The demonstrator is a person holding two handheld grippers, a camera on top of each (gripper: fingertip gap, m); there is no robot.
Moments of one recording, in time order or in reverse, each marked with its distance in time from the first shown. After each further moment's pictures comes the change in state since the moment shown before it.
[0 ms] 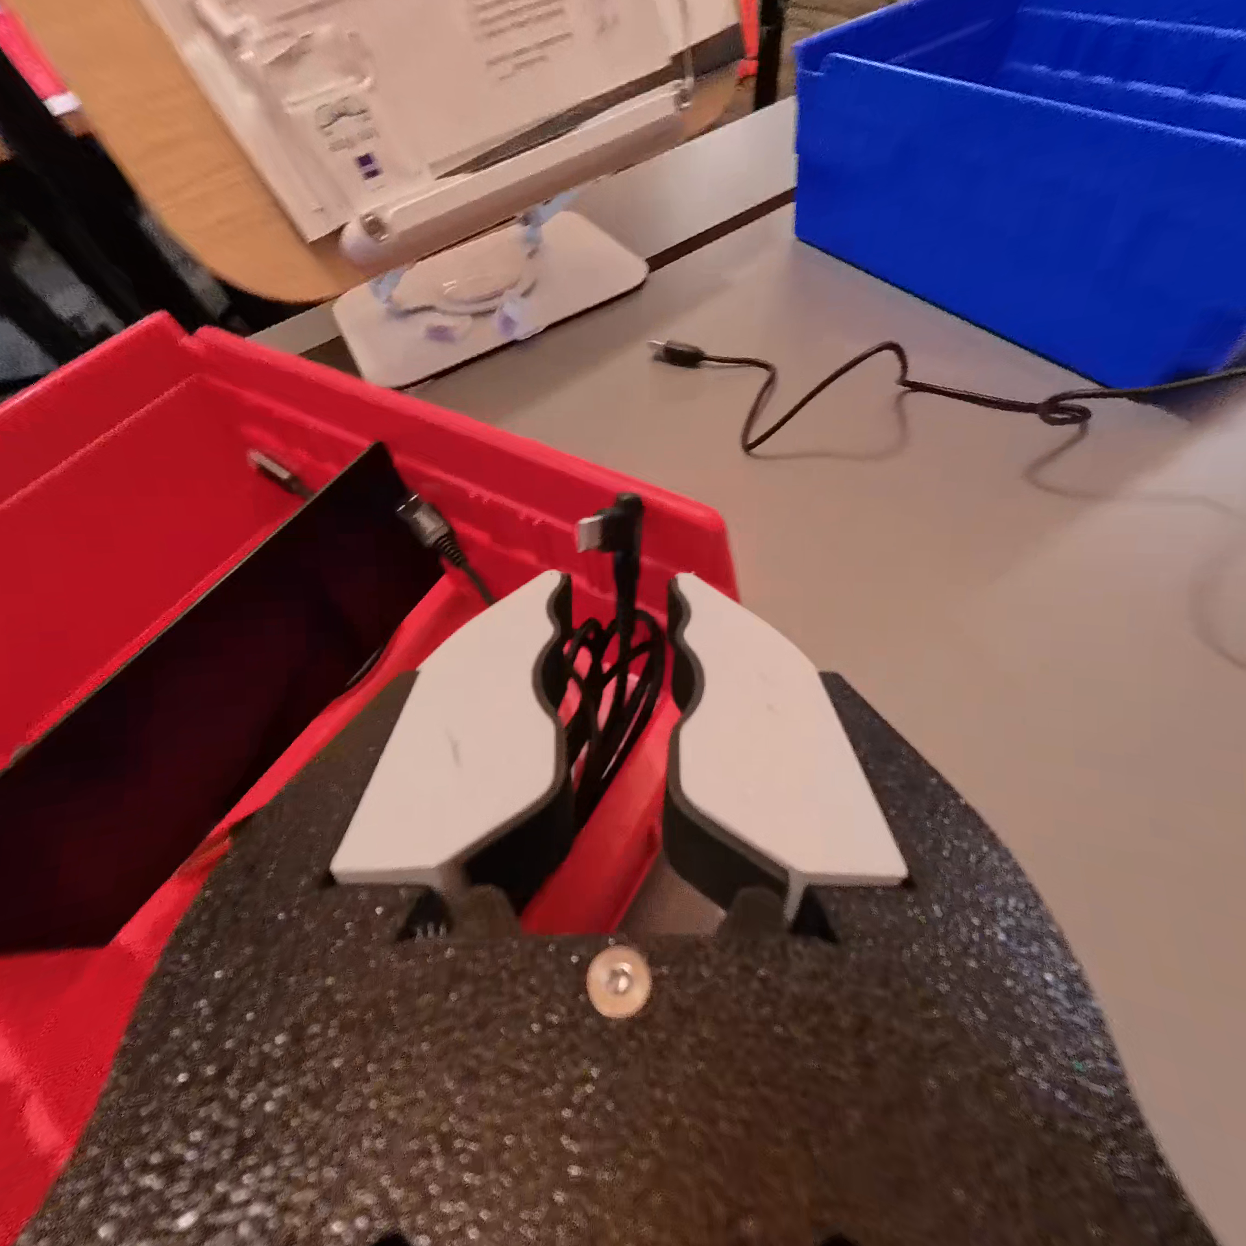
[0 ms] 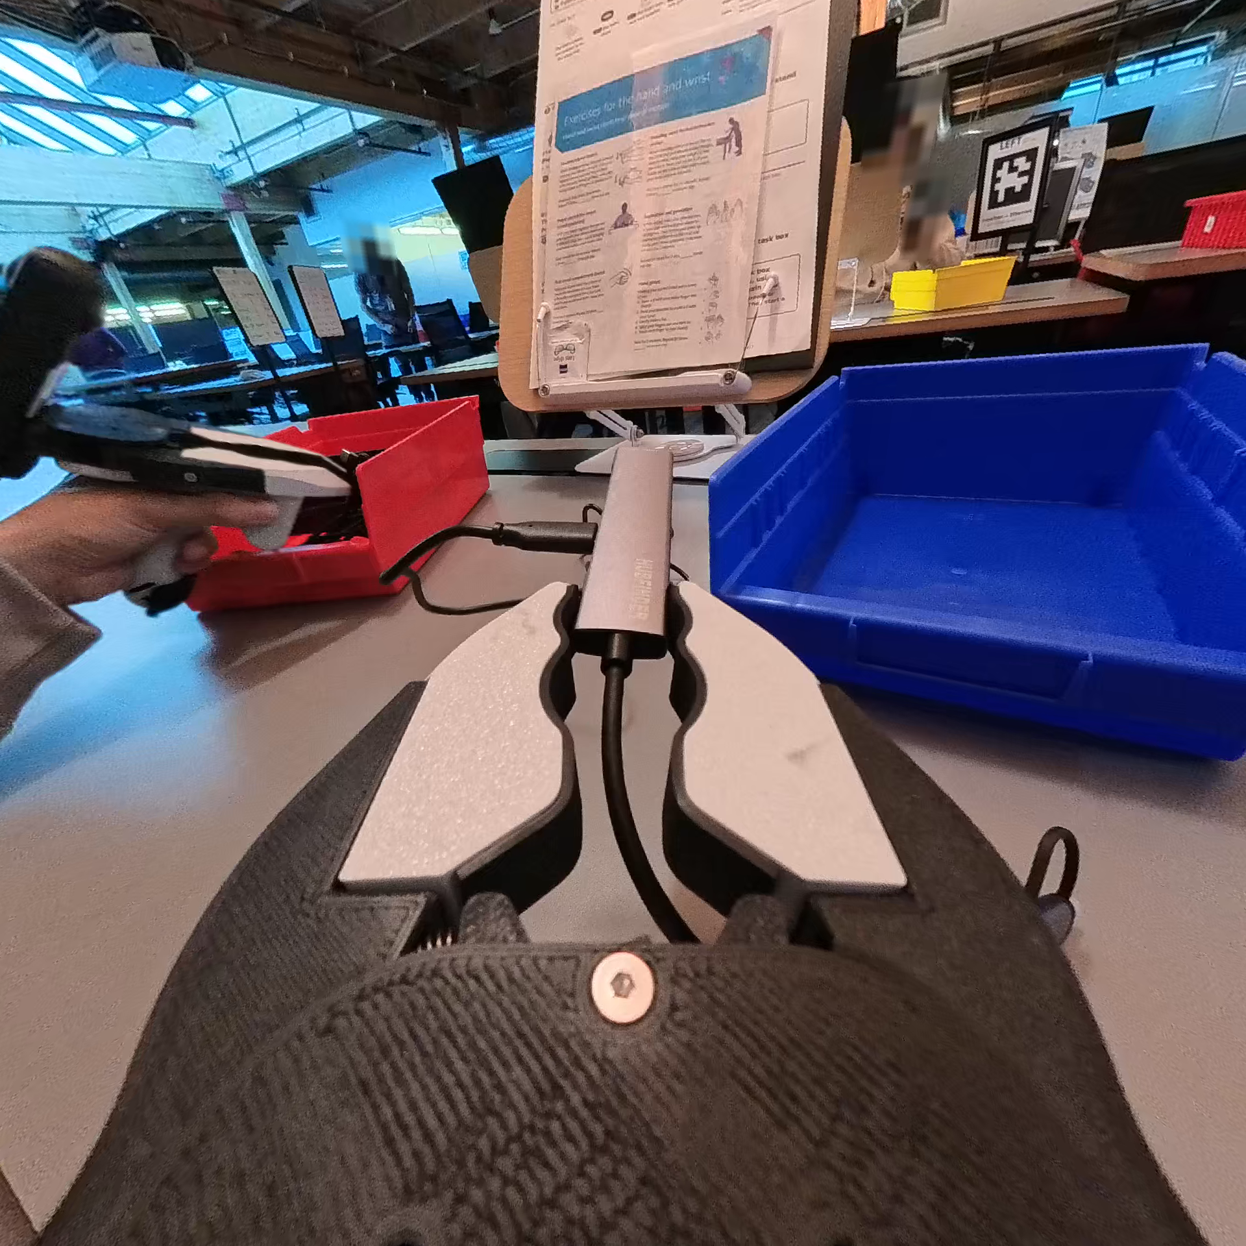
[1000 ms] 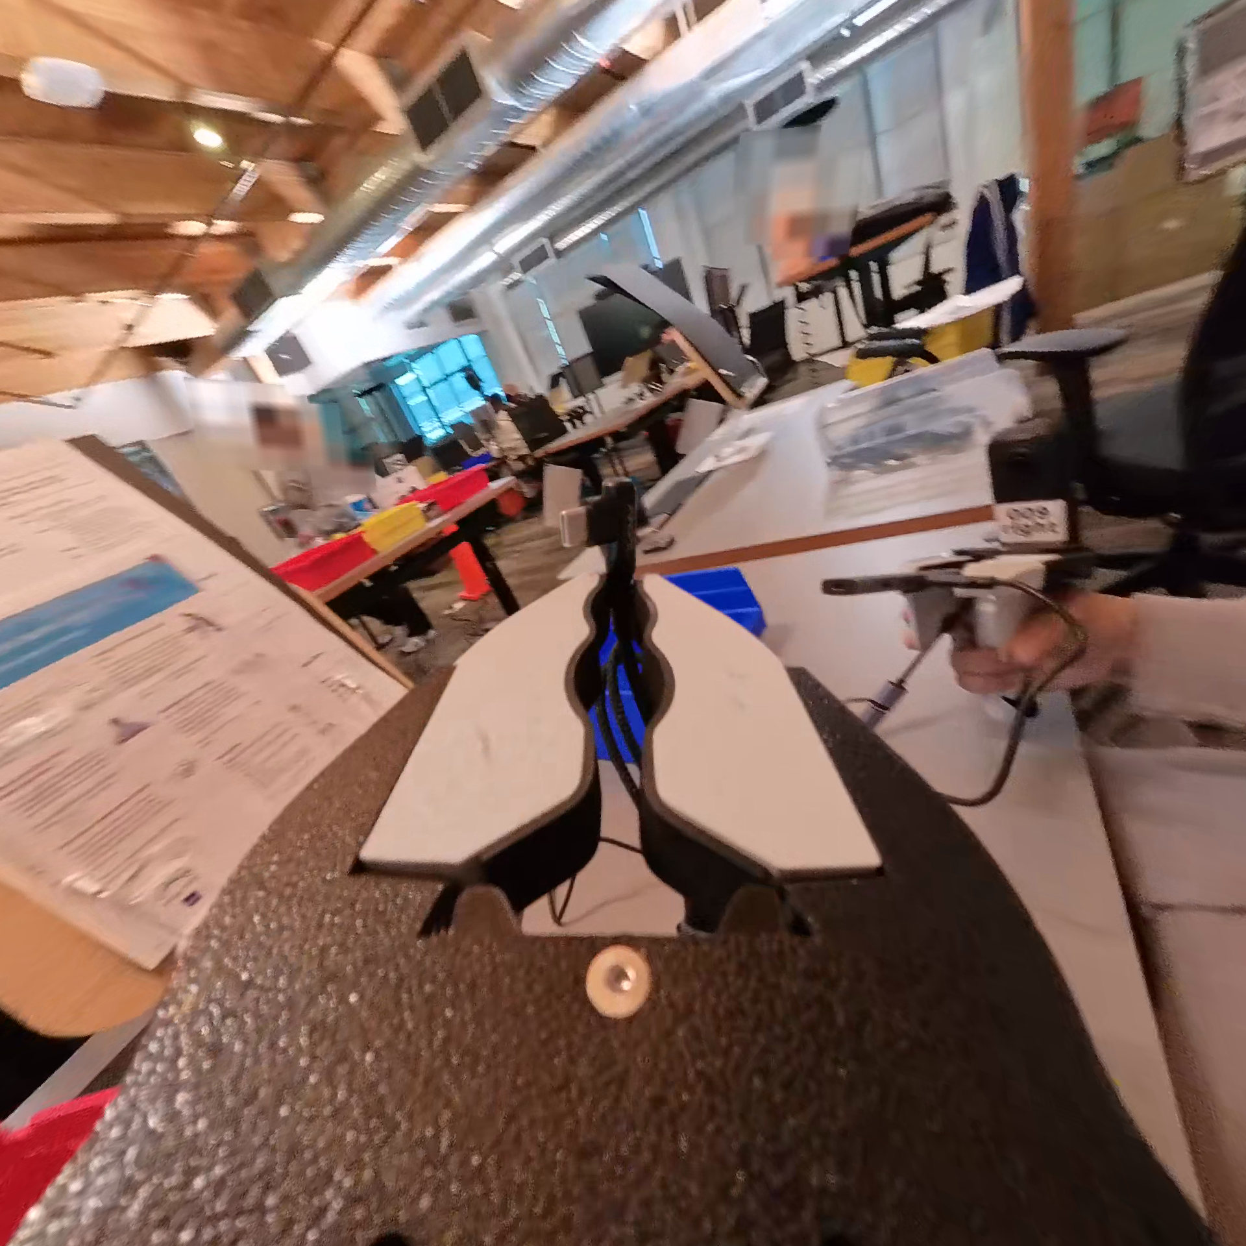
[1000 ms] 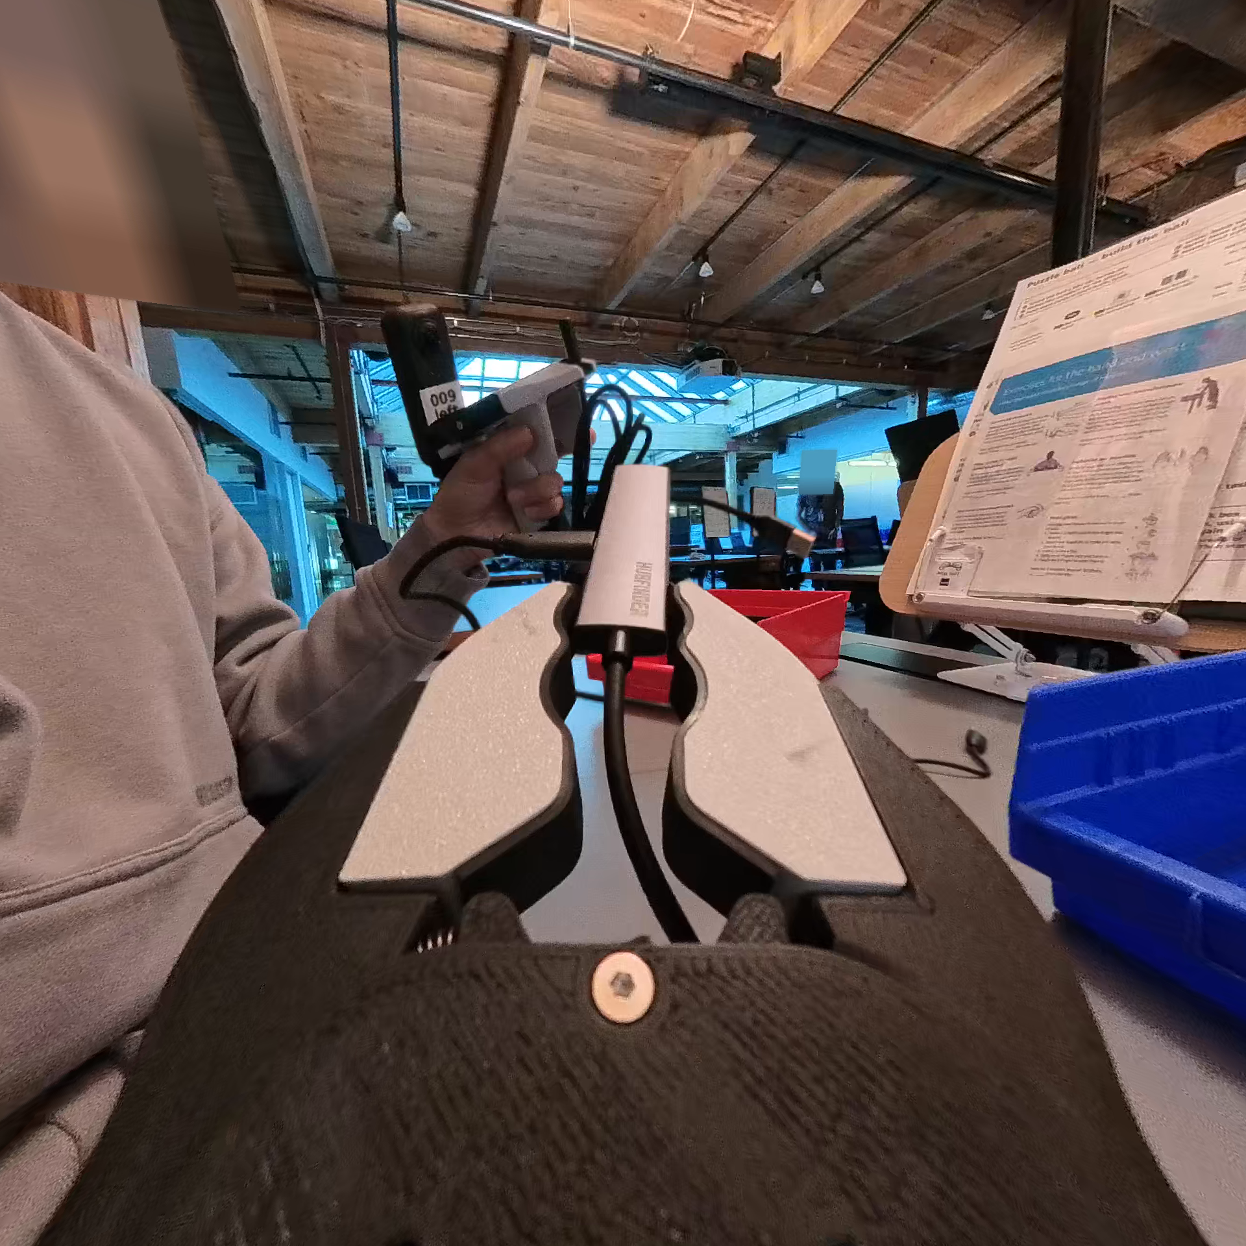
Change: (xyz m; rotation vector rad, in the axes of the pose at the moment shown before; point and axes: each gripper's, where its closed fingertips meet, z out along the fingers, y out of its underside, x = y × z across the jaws) left arm 0.164 -0.166 -0.159 0.681 0.431 0.335; right arm -0.051 -0.053 -0.080 0.332 -0.722 0.083
